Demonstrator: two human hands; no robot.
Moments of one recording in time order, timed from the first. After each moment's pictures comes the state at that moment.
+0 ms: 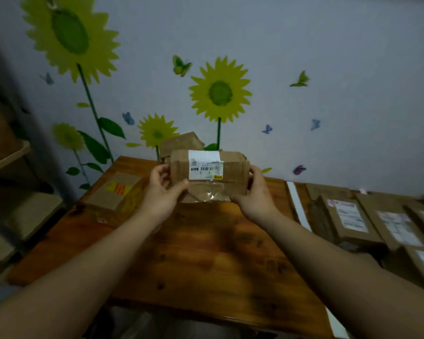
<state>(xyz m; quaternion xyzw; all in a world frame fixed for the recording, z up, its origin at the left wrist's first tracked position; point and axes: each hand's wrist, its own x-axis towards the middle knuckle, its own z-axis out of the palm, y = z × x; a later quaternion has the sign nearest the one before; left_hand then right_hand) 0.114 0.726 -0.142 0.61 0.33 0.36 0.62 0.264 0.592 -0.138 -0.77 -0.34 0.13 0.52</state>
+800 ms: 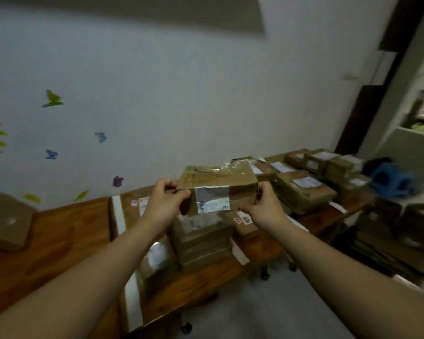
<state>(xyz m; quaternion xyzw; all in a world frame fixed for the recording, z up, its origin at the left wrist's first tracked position) 0.399 0.266 -0.102 0.70 0.12 0.16 0.68 0.445 0.051 -0.106 -0.85 -0.07 -0.01 0.52</state>
